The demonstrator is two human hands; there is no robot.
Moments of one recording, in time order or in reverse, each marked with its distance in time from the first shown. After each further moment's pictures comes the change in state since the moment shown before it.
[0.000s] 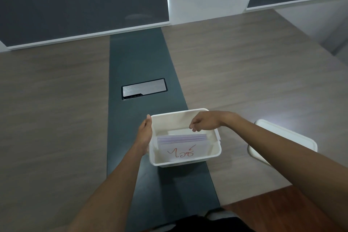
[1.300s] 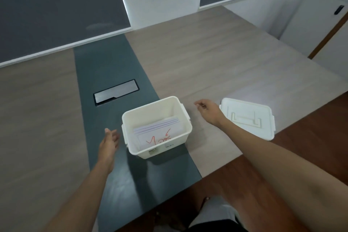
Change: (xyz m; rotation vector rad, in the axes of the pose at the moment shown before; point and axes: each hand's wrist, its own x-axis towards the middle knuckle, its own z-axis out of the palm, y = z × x) left_hand -0.034 -0.044 -0.055 -0.067 0.012 0.070; right_hand -0.055 0.095 0.082 0.574 0.893 0.105
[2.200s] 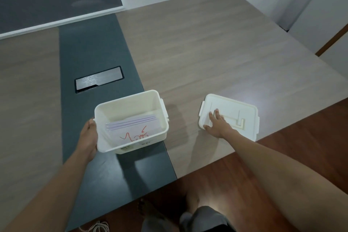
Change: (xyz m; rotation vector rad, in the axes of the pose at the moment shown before) left_hand 0.016 -0.007 0.042 0.115 0.115 0.032; right_hand 0.020 0.161 -0.041 -0.655 -0.393 0.262
